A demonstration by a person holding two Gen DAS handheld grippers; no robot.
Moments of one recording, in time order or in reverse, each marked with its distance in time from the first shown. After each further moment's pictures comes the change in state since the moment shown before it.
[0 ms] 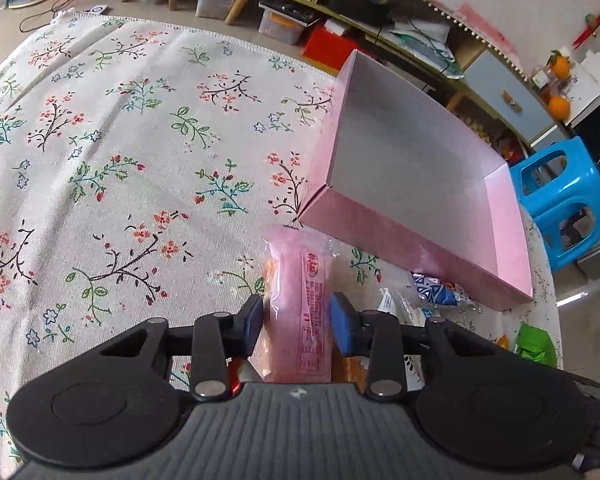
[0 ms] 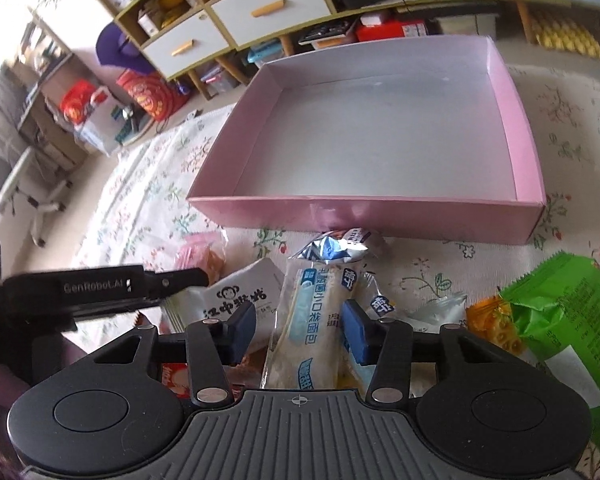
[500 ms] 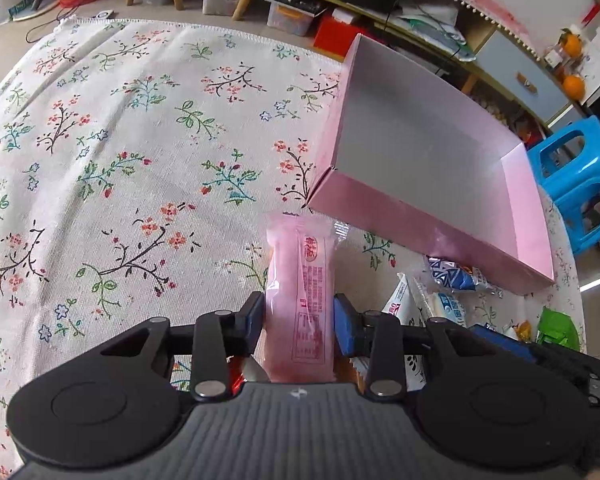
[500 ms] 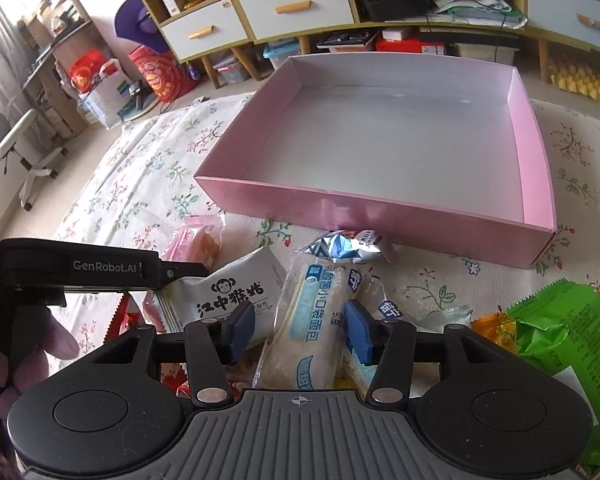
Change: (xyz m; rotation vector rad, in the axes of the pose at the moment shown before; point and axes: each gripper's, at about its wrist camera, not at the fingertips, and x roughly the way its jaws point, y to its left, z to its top) left arm 0.001 -0.007 0.000 0.039 0.028 0.076; right arm 0.006 0.015 -0.005 -0.129 -0.012 -0.043
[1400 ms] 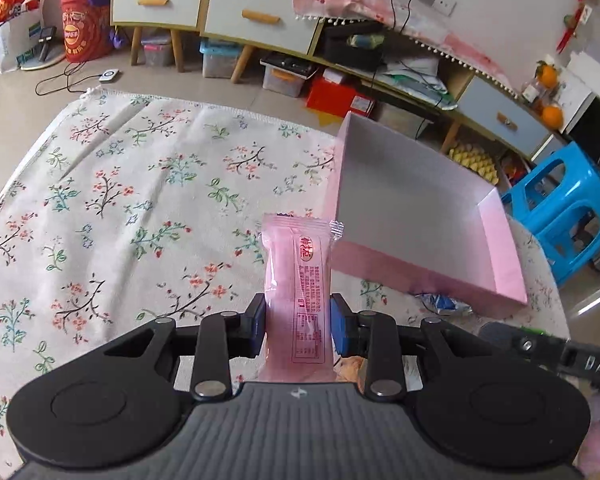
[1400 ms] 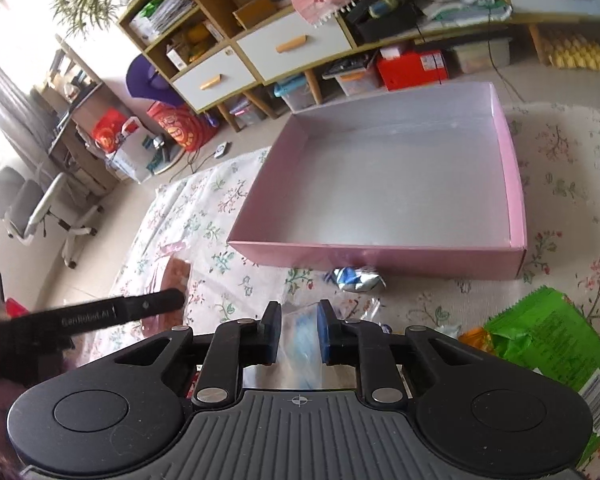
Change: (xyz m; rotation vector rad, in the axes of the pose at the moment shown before) left arm -0.054 0.004 -0.006 0.047 -0.176 0.006; right arm -0.039 -0.033 0.015 0.164 -0.072 0.160
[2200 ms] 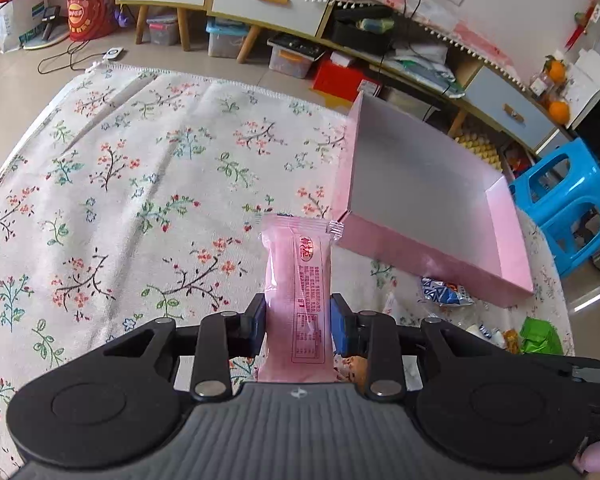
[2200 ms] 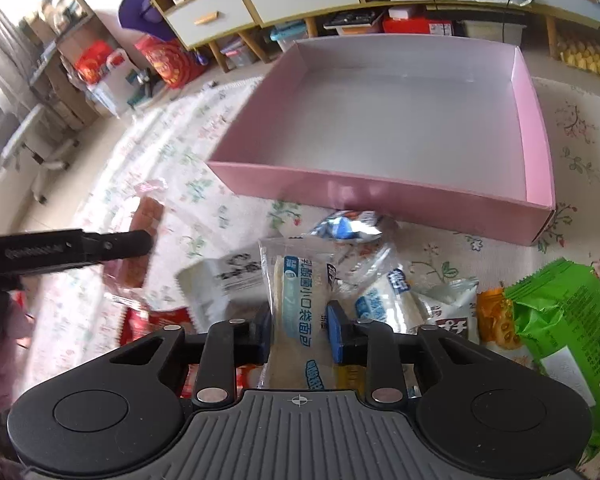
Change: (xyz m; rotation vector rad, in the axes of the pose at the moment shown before) left arm 0.001 0.010 -0.005 -0.029 0.039 -0.016; right arm 0.028 0.013 -0.022 -0.110 0.133 -0.086
